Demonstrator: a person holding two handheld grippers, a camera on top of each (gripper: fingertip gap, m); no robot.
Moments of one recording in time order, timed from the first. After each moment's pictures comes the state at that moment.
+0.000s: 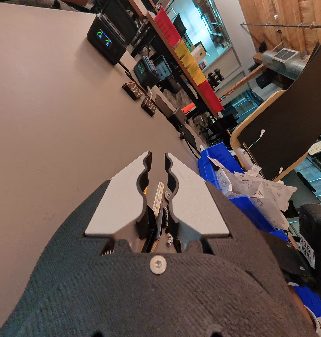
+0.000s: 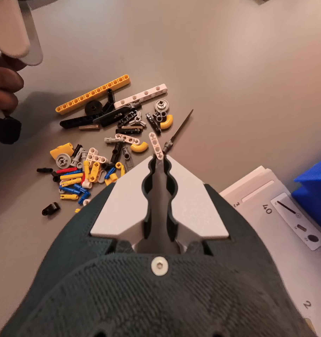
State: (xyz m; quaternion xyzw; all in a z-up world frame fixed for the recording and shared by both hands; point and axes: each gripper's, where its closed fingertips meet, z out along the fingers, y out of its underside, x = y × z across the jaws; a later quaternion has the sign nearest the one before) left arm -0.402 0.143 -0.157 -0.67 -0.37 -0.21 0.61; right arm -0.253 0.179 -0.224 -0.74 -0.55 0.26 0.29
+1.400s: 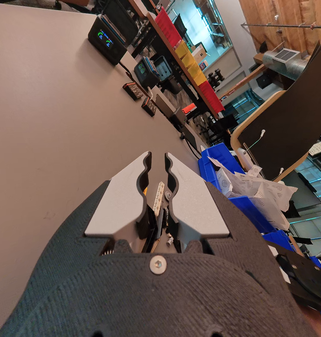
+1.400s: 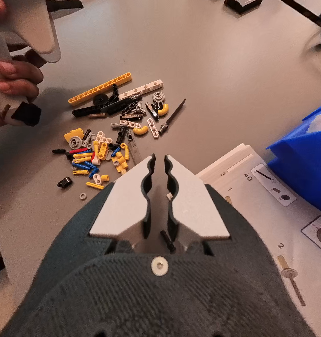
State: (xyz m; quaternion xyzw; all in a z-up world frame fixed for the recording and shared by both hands) left arm -0.403 0.142 -0.157 -0.67 -0.38 -0.21 0.61; right arm -0.217 0.172 -0.202 -0.73 -0.54 0.26 0.32
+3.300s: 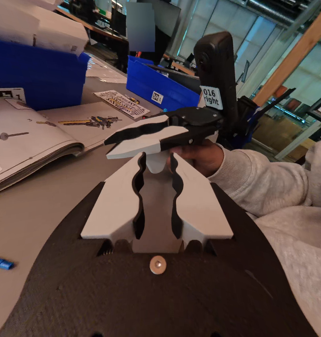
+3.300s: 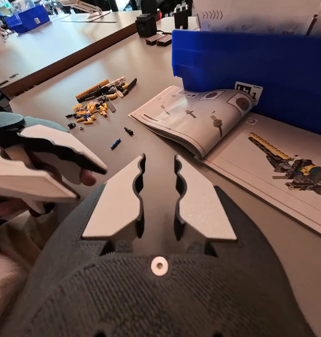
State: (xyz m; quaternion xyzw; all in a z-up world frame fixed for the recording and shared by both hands) left arm 0.035 0.111 -0.148 -0.73 0.17 -0.38 0.54; right arm 0.002 0.173 -0.182 -0.73 -0.40 0.37 0.42
